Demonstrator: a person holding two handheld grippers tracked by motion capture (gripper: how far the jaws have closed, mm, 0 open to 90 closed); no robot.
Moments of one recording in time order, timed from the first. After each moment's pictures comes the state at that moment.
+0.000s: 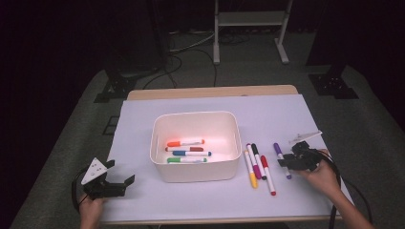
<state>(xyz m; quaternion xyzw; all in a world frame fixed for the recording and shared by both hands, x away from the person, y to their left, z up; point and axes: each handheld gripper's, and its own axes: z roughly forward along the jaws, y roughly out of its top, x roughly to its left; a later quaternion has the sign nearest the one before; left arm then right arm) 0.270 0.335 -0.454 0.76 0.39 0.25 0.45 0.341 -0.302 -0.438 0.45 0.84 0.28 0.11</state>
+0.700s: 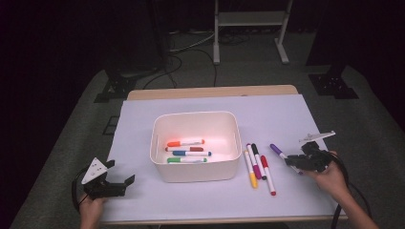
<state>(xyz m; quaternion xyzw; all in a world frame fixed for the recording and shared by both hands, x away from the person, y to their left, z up) 0.270 0.335 -0.454 0.76 0.40 0.25 0.45 0.332 -0.319 -0.426 0.47 0.82 0.32 0.08</state>
